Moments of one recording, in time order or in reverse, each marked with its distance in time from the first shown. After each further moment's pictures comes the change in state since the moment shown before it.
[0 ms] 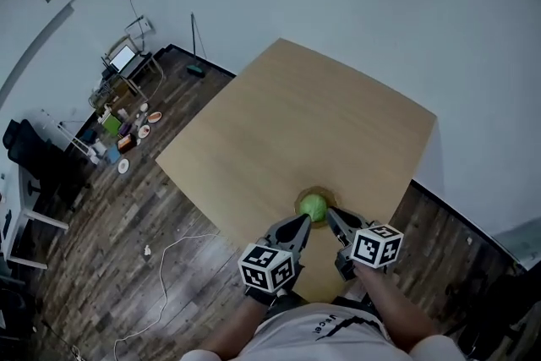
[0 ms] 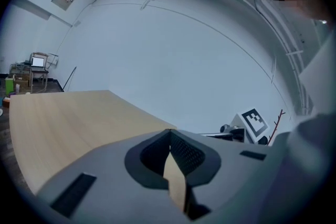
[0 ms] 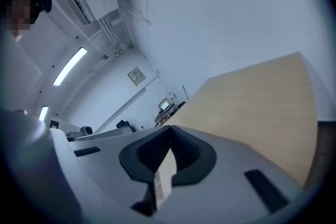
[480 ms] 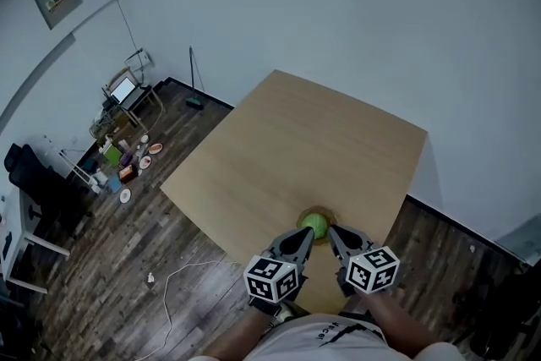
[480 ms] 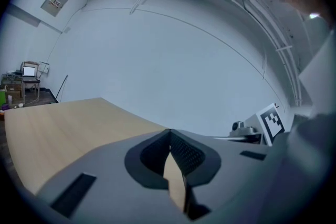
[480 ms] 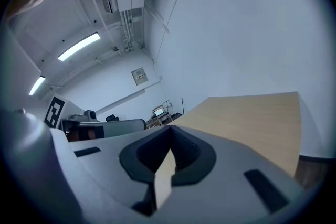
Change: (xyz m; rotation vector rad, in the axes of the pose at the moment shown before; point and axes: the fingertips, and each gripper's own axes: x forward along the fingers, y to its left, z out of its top) left arm -0.011 -0.022 0.018 0.082 -0.021 -0.052; right arm -0.033 0.038 0.012 -0.236 -0.118 -0.075
